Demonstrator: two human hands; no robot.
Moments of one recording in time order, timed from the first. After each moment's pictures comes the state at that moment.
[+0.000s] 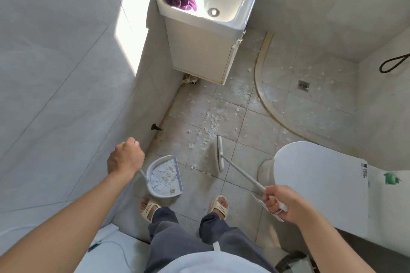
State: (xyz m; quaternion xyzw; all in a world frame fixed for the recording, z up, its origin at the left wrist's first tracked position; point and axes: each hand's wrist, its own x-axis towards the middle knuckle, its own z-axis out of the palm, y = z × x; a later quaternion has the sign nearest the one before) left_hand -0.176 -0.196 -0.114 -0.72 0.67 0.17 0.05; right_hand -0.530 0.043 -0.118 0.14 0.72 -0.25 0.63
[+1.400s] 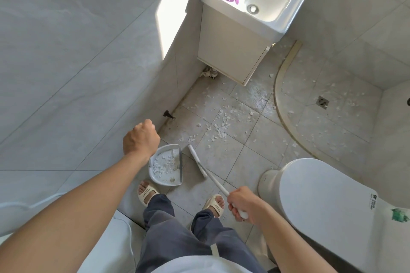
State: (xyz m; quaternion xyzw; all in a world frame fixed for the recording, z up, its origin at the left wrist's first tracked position) left_hand -0.162 -0.202 -0.129 -0.72 0.68 0.15 0.02; right_hand -0.413 -0.030 -0.116 -0.05 0.76 0.00 0.65
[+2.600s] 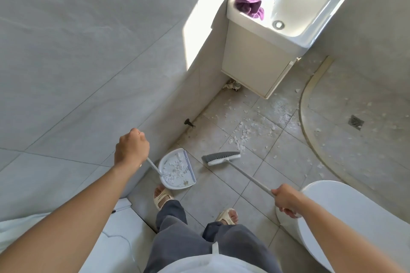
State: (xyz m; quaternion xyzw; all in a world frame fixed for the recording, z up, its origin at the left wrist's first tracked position) left_hand -0.118 -0.179 -0.080 -0.83 0.51 0.21 -0.02; right_hand -0.526 -0.057 -0.154 -0.38 0.75 0.27 0.47
